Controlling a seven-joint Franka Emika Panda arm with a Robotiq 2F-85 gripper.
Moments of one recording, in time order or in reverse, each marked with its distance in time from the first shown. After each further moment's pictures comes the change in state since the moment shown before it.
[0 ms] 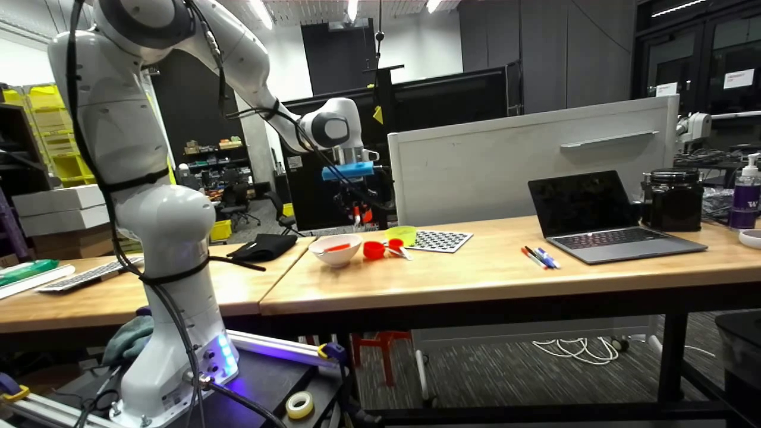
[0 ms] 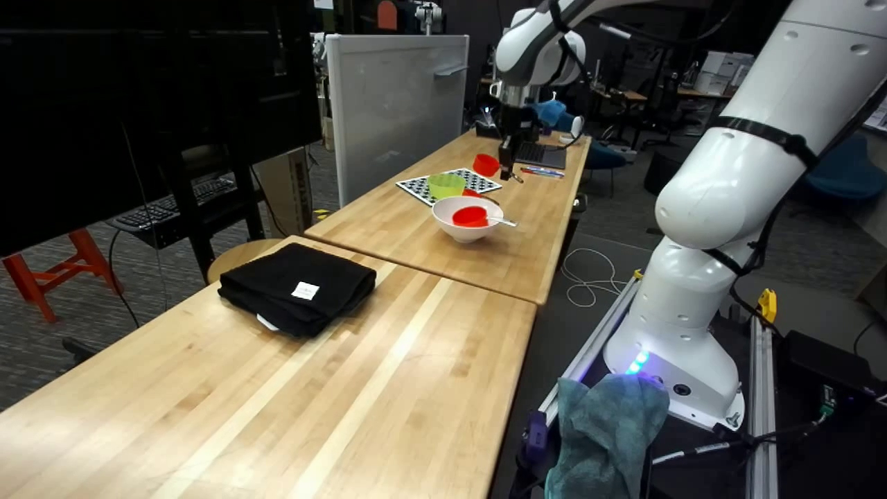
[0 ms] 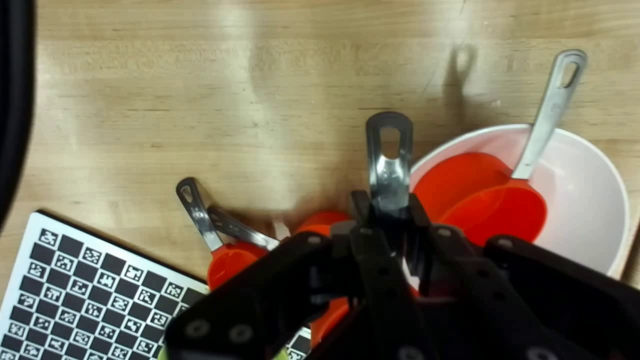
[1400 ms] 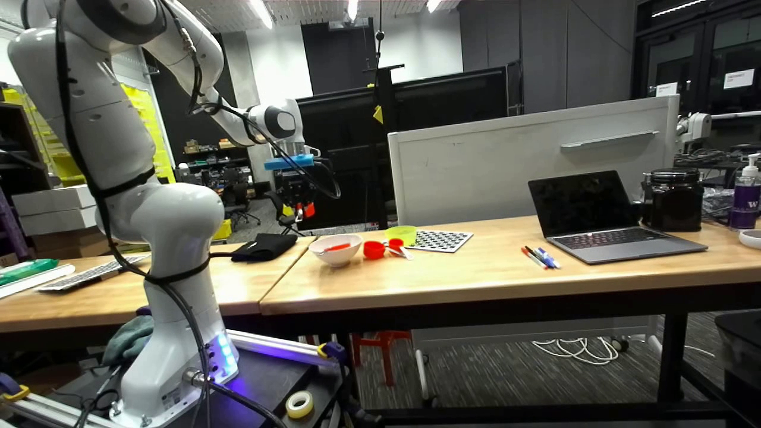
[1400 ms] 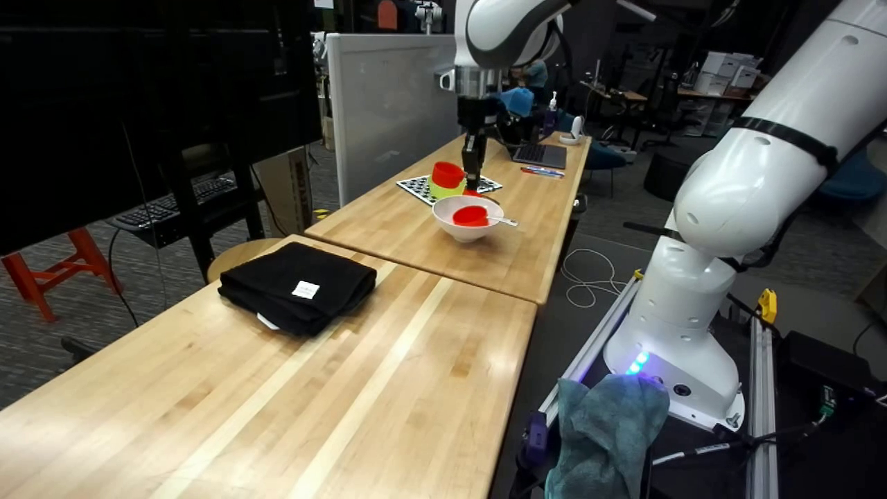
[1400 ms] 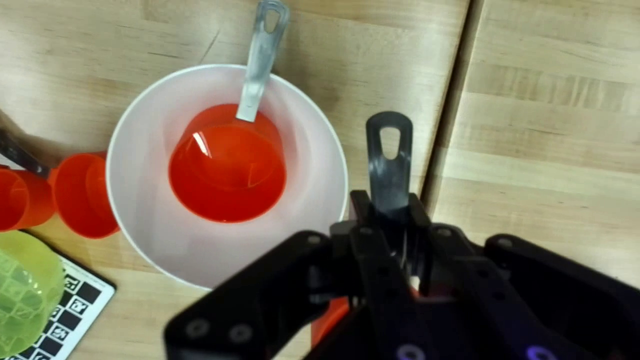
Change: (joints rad) arm 0.253 -0.169 0.154 -0.084 0.004 -0.168 0.239
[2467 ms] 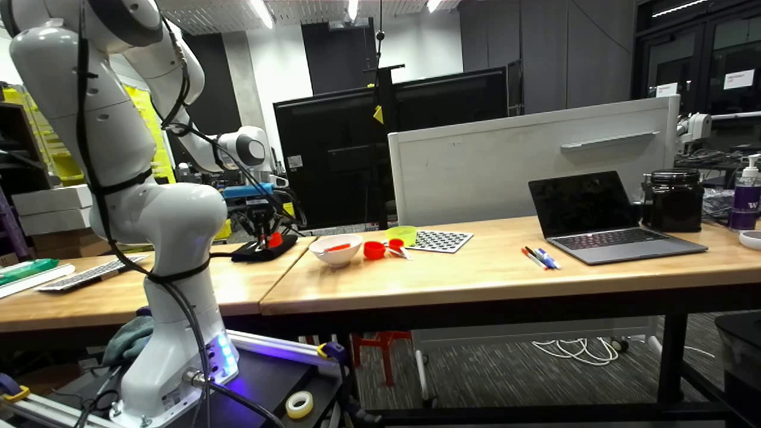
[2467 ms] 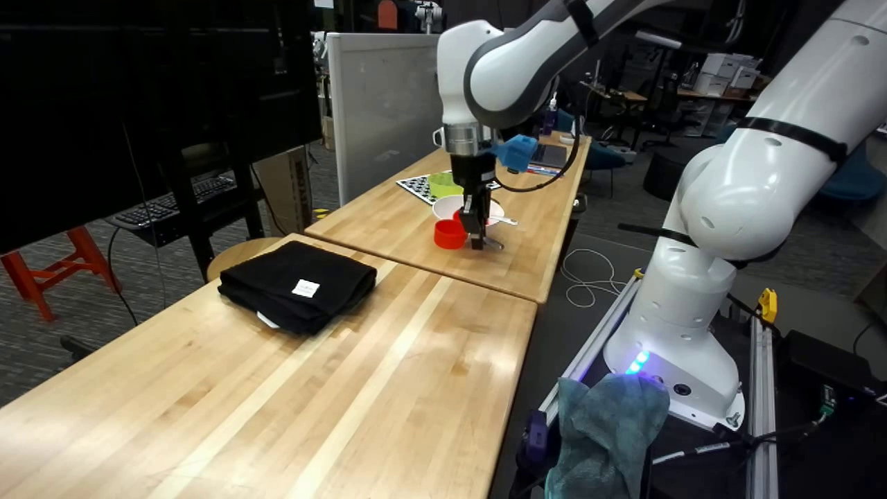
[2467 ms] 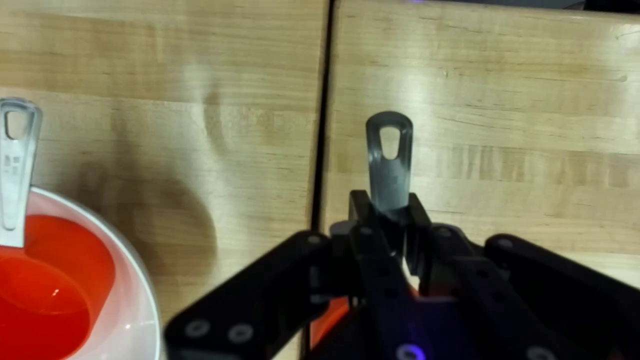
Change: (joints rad) arm 0.115 -0.008 0.137 -0.188 0.078 0.048 0.268
